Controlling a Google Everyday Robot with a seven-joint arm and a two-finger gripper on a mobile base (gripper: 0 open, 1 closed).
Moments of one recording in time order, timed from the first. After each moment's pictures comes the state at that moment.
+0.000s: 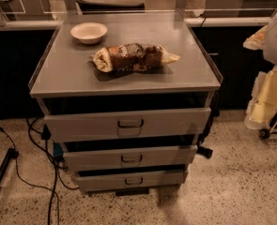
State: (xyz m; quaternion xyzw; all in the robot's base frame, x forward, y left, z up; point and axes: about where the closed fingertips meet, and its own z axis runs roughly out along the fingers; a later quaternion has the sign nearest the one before) arm 0.438 -0.217 0.976 -0.60 0.78 -0.03 0.16
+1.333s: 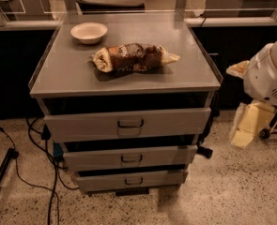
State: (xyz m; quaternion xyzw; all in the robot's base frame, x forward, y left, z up) arm 0.441 -0.205 0.908 -0.62 0.76 0.00 0.19
